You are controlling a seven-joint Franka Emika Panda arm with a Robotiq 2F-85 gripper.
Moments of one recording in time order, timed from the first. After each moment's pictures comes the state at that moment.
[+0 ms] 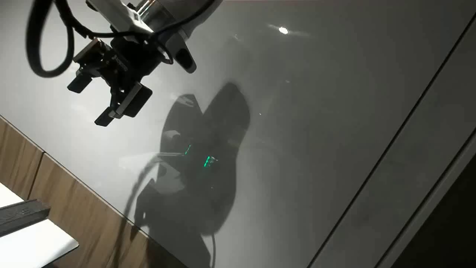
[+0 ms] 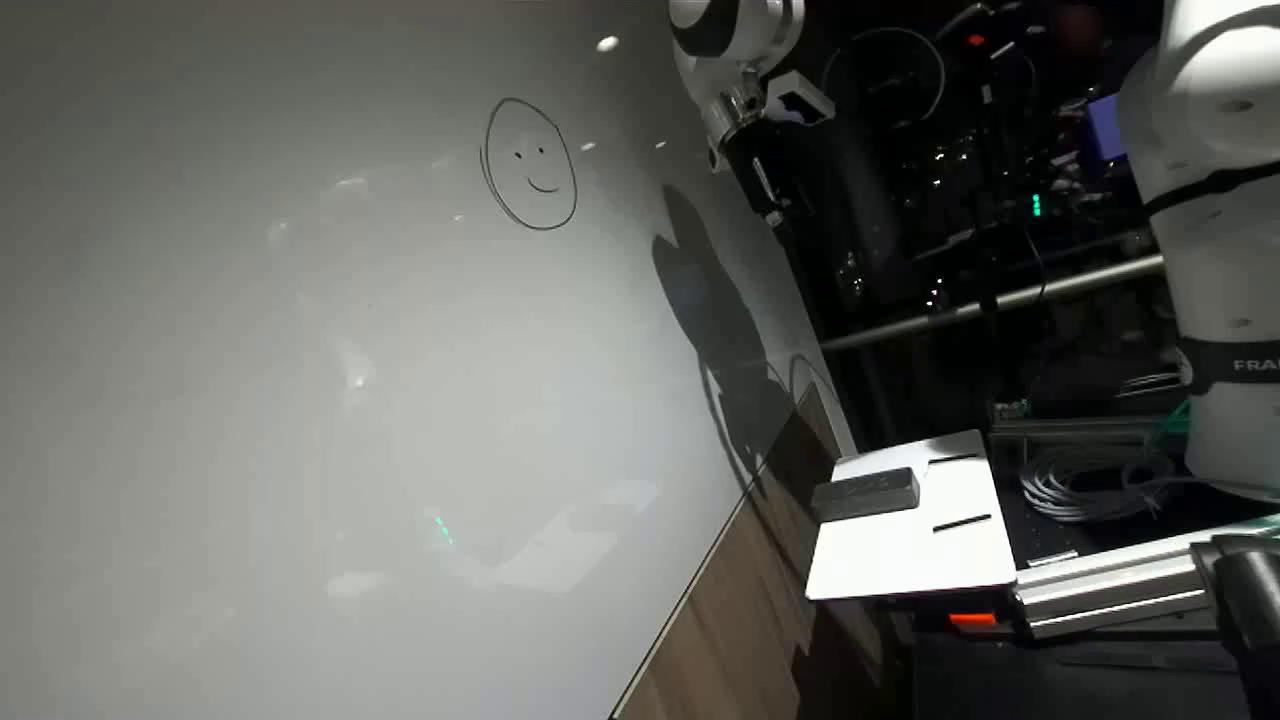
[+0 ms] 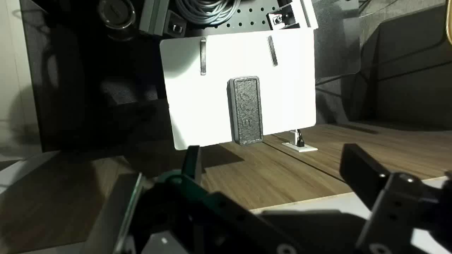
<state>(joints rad) -0.06 -0.35 -0.29 -2.24 0.08 1.65 -0.29</state>
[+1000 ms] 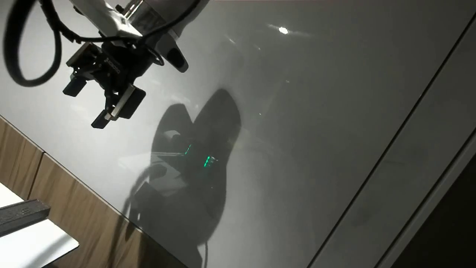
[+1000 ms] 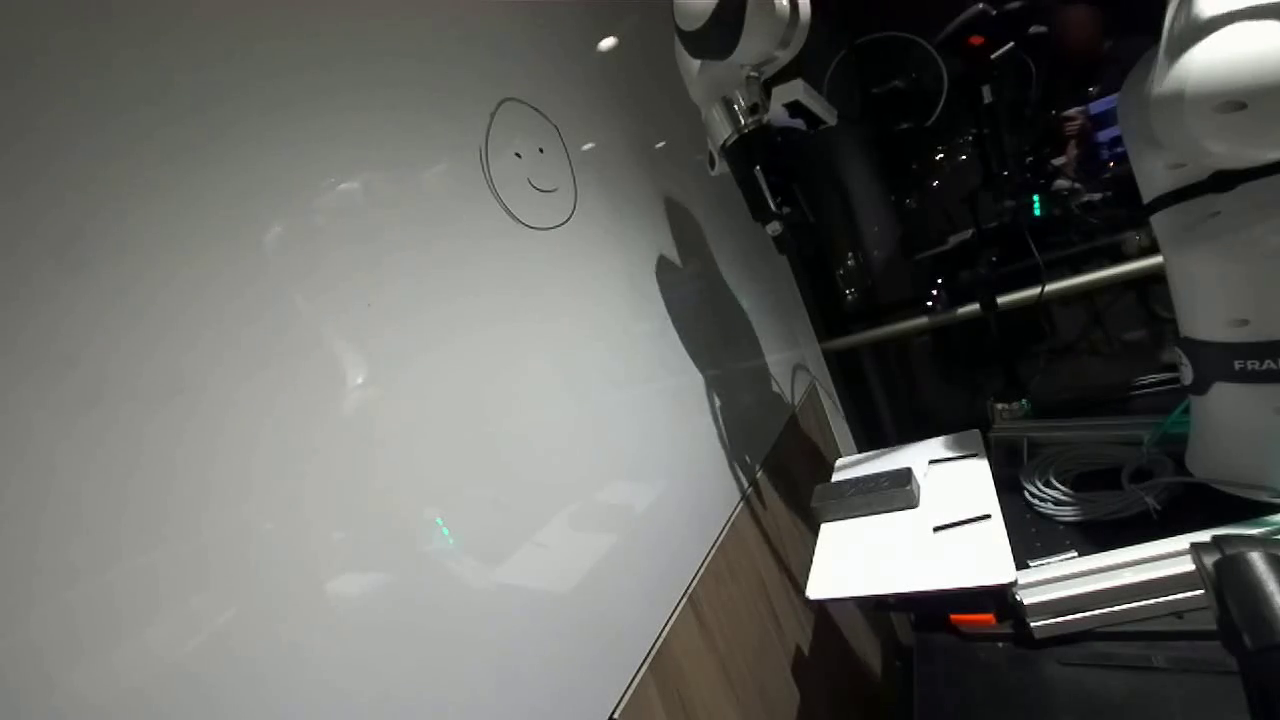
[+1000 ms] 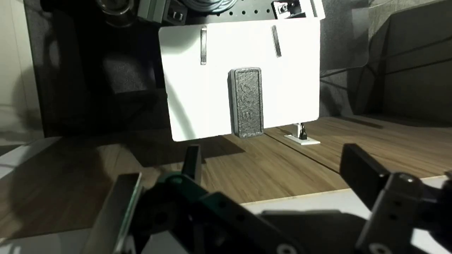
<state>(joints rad) -0.07 -0.39 -0.25 -2.31 0.08 1.73 -0.29</state>
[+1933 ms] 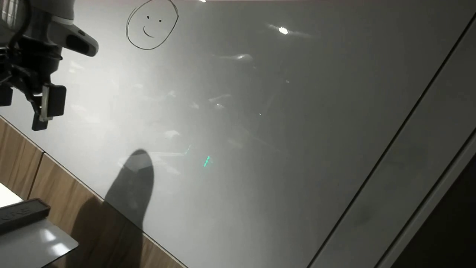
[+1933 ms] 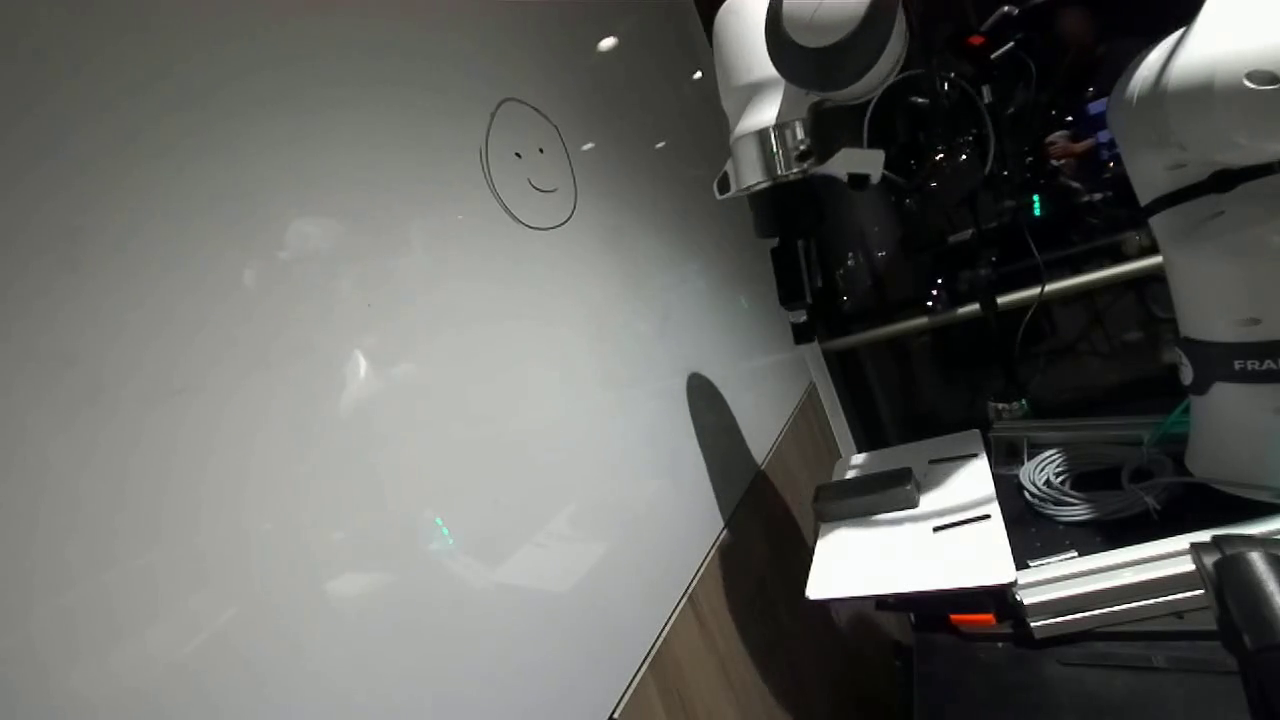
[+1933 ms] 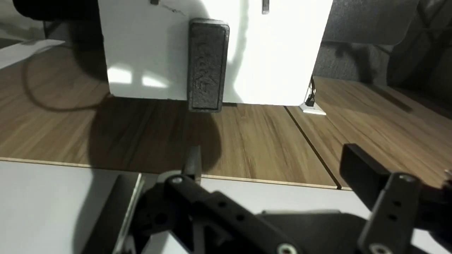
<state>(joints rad) 0.05 -0.66 0.01 -2.80 0.08 2.29 -0.13</state>
